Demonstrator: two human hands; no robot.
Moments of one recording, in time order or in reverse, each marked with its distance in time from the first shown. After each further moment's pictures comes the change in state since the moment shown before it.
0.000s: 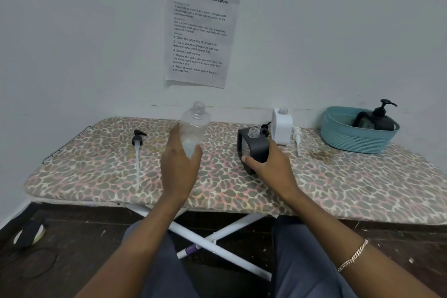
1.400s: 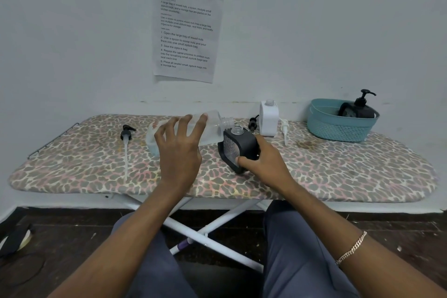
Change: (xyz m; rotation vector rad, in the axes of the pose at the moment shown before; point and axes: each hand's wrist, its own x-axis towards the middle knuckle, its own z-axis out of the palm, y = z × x) left_hand -0.016 0.019 0.008 0.646 -0.025 0.407; right_hand -0.025 0.008 -0.018 0.002 -0.096 -0.090
